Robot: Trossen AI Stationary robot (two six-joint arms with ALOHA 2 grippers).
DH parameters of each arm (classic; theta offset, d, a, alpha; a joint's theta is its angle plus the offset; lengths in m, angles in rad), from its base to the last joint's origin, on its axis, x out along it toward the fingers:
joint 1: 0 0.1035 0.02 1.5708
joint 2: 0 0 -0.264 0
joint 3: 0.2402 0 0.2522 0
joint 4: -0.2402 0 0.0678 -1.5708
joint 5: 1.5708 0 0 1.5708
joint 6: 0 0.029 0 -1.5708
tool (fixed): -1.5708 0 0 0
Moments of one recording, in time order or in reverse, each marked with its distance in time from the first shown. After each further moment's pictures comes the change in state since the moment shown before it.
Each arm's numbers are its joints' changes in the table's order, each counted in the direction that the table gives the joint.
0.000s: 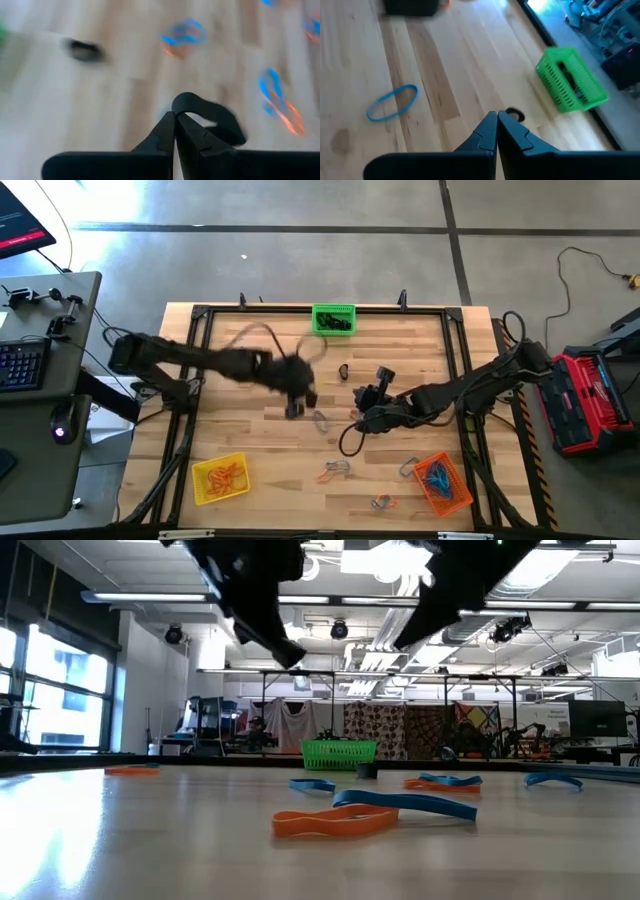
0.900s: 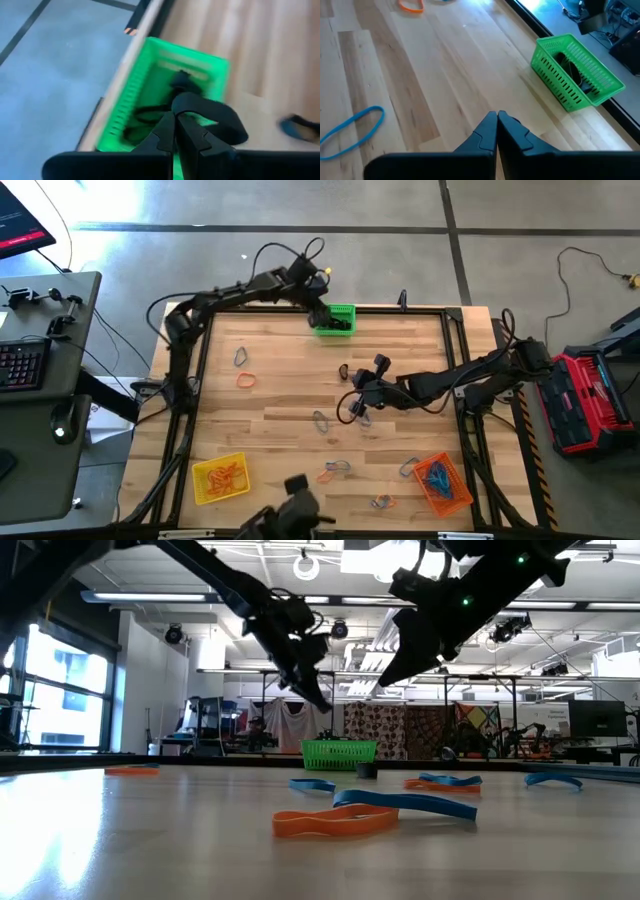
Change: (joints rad) left arm 0.697 -0.455 0.495 0.004 -0.228 0.420; right arm -0.187 0.006 -0.202 0.375 0.120 -0.068
